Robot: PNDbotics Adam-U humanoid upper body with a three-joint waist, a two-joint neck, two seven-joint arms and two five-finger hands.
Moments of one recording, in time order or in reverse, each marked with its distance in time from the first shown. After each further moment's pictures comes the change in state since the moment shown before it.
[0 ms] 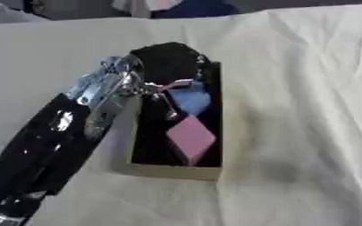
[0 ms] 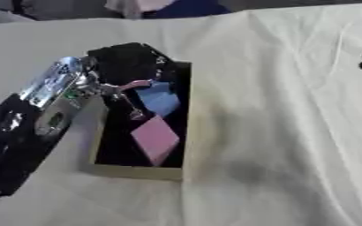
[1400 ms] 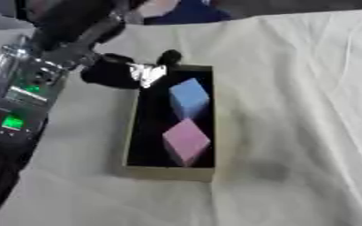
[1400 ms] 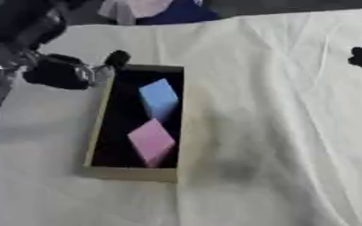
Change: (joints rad) left arm 0.185 0.195 0.257 -0.427 0.647 0.261 0.347; right arm 0.004 0.001 -0.020 0.000 -0.010 -0.019 -0.027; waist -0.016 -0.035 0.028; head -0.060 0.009
